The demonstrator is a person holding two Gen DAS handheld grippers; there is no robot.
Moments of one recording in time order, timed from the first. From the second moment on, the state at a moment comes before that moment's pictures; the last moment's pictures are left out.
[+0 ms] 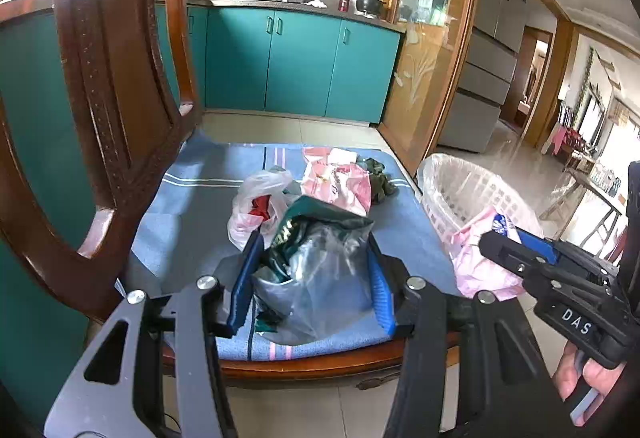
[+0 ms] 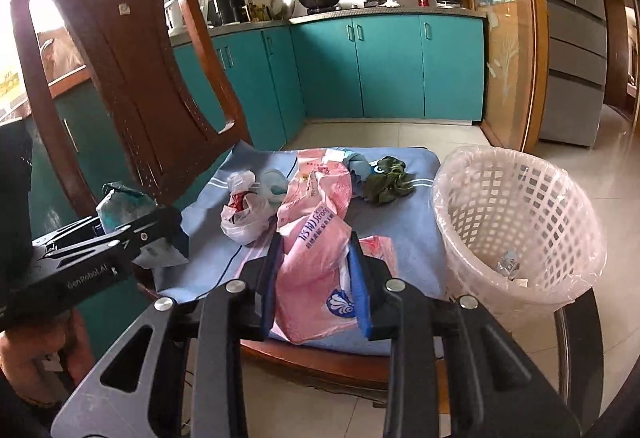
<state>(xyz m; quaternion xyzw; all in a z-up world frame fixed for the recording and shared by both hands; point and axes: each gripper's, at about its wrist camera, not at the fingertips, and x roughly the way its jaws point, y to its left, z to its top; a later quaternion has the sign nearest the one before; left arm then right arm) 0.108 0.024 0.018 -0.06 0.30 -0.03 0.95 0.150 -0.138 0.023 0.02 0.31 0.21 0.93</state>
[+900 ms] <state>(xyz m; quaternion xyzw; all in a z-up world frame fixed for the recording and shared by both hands) 0.116 0.026 0.006 -0.05 0.32 -0.02 0.94 0.151 -0.144 0.017 0.02 0.32 0.20 0.92</state>
